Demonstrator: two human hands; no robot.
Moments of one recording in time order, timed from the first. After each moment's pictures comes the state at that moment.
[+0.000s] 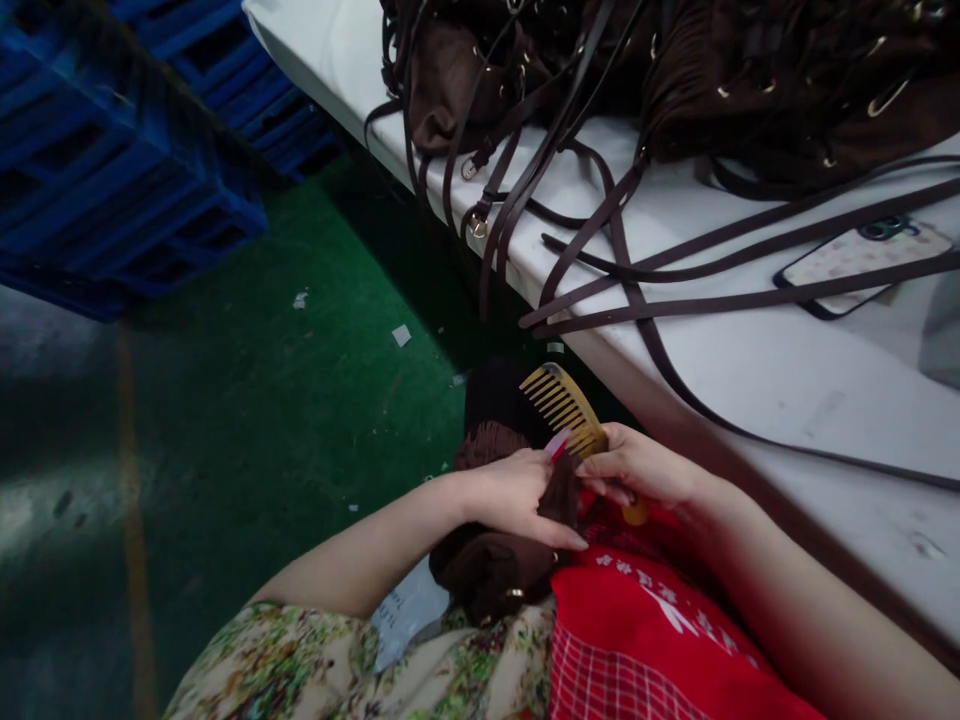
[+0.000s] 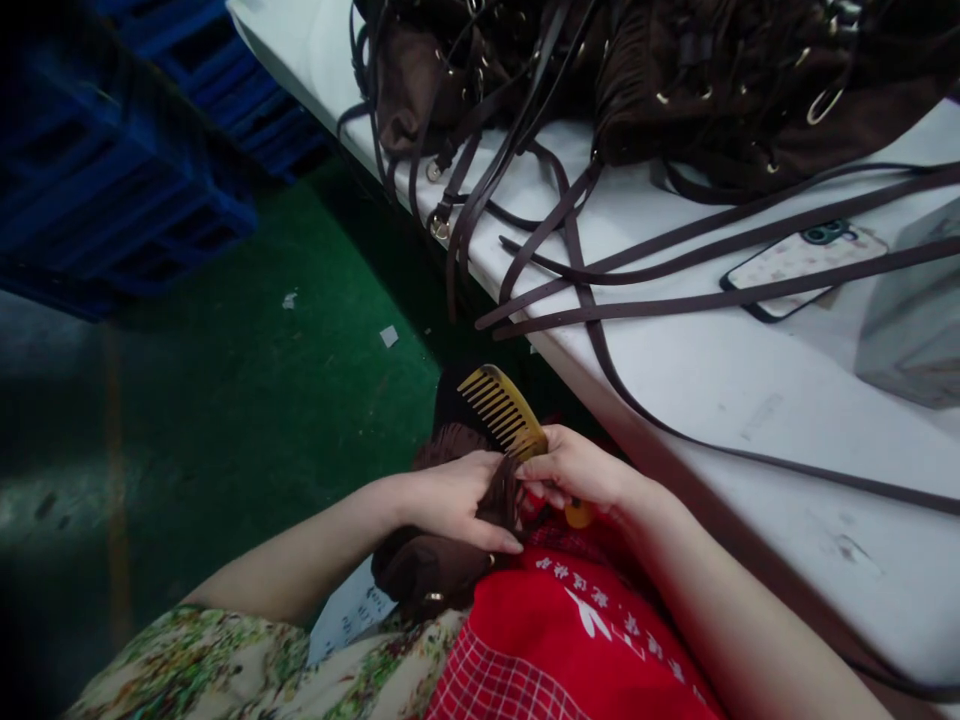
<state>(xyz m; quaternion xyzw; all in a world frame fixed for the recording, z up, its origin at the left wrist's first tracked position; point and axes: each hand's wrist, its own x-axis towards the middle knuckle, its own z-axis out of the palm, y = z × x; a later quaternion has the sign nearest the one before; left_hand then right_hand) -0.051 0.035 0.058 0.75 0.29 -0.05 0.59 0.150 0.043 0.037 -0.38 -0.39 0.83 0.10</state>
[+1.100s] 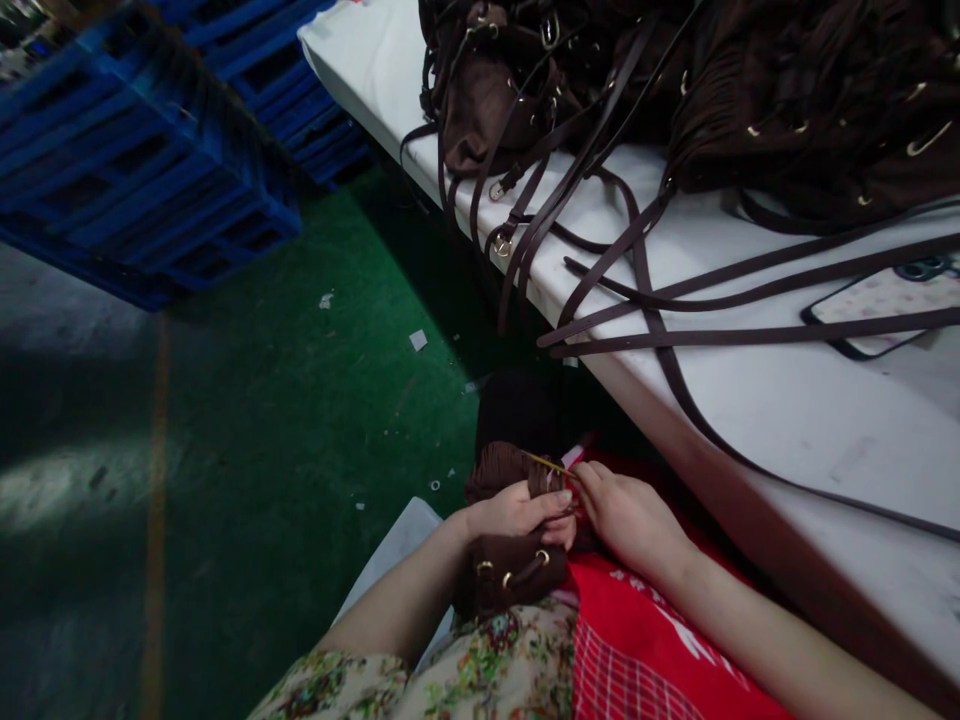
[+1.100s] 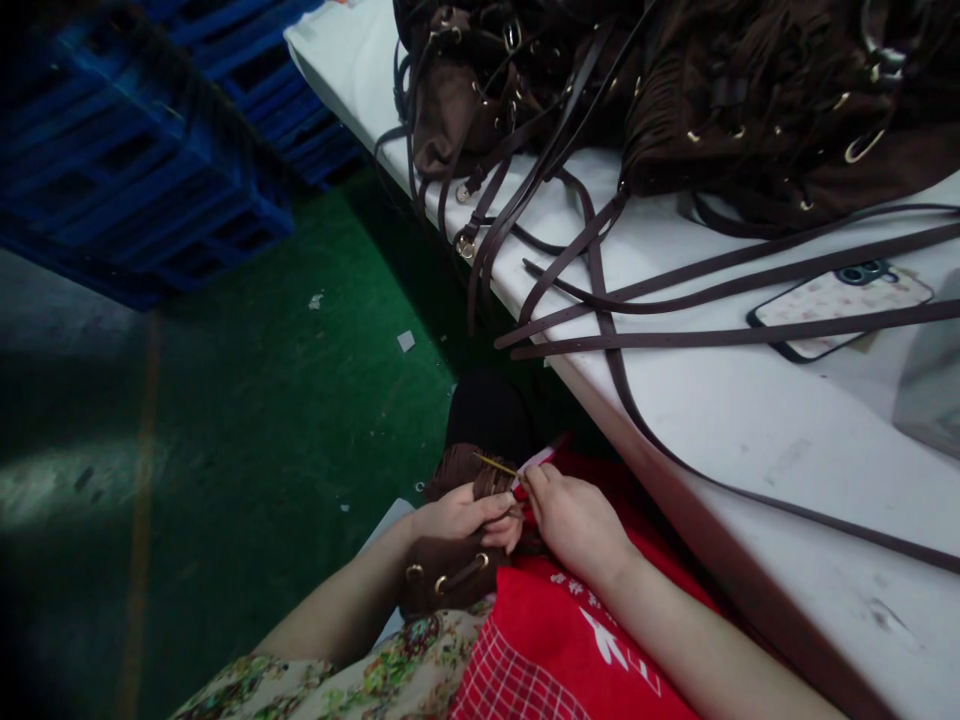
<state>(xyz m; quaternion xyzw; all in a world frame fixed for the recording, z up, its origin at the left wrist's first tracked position) -0.049 -0.003 0.021 0.36 0.30 0.18 0.86 0.135 0.009 0.021 -0.46 -0.84 0.28 -0.06</state>
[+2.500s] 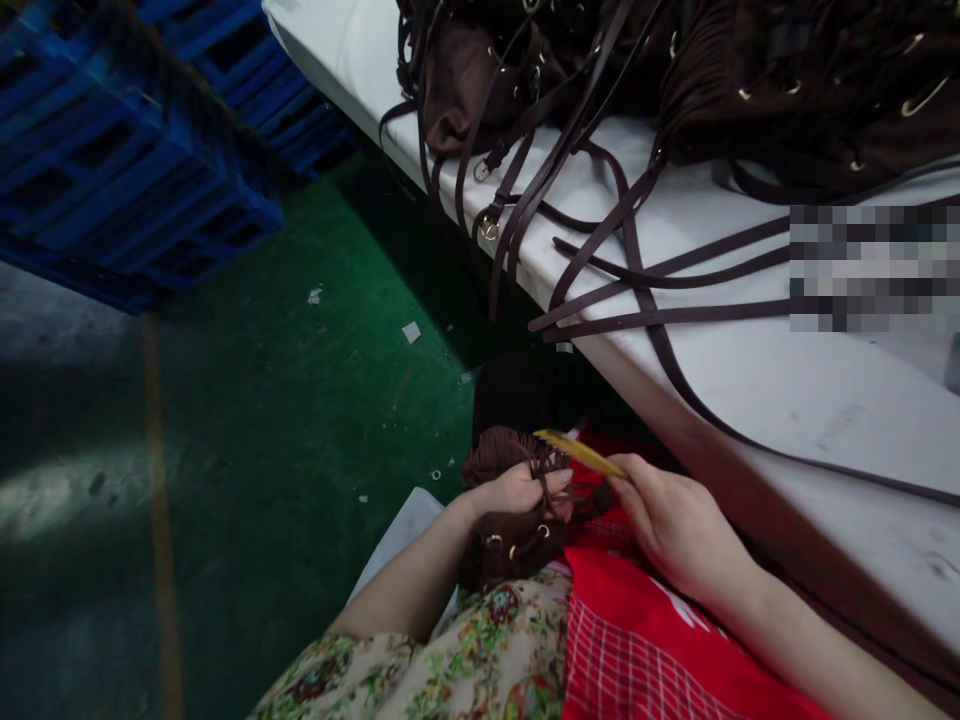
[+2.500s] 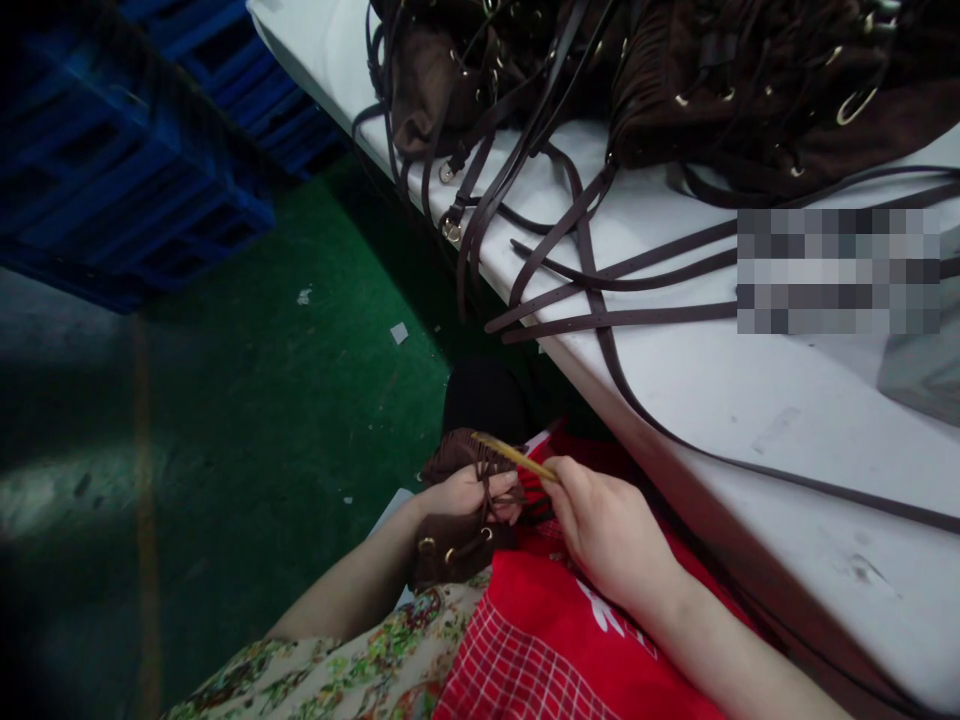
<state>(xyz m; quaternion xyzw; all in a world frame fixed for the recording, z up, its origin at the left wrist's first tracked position) -0.041 -0.005 0.011 0.30 0.45 0.16 0.82 0.167 -0.006 0.060 -0.51 -0.79 0.32 0.08</state>
